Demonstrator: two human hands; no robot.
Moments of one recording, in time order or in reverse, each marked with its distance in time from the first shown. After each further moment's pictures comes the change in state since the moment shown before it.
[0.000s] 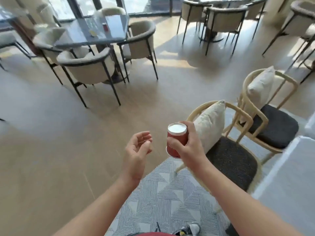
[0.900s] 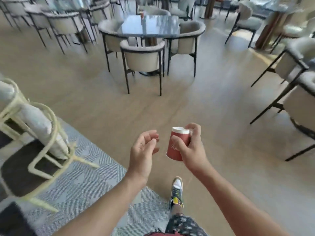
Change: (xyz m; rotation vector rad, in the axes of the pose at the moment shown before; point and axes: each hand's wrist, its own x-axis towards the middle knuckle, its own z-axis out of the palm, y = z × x) left_hand -0.146 0.057 -0.620 -0.202 1.234 0.165; right_hand -0.176 -0.203 0.689 0.070 -1.160 -0.329
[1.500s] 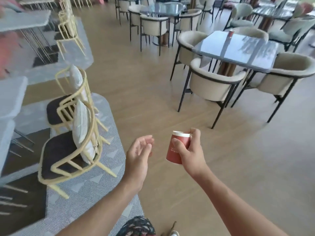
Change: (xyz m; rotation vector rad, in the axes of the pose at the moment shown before) left_hand 0.311 0.064 -0.042 -0.011 0.589 0.114; right_hand 0.374 -0.036 0.173 0.072 -0.529 -0.098
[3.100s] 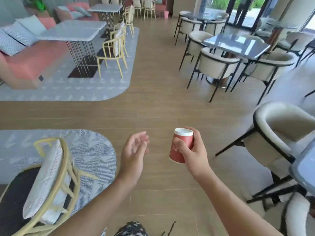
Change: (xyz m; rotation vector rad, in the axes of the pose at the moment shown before) left_hand 1.163 0.137 0.059 -0.053 0.374 0.149; right_hand 1.166 -0.078 0.375 0.100 -0.372 -0.028
